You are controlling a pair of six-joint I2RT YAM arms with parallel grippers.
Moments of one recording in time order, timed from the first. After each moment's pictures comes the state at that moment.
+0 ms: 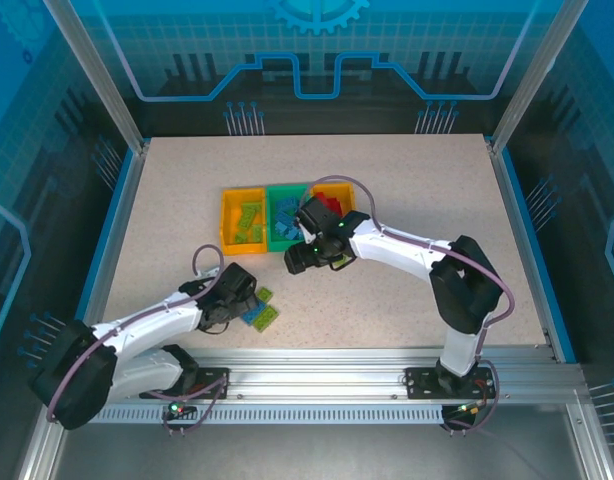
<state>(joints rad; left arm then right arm) -0.61 1.14 0.45 -0.61 -0.26 -1.11 0.80 1.81 1.34 -0.65 -0.08 0.42</state>
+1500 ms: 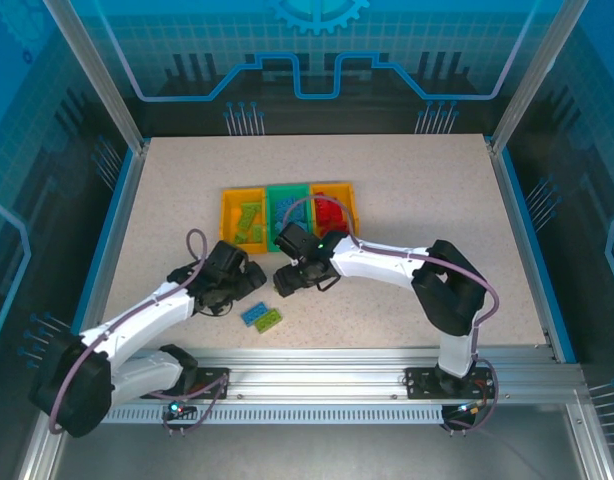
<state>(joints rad) -0.46 1.07 0.57 -0.61 -0.05 -1.08 0.95 1.88 1.33 -0.64 0.00 0.45</state>
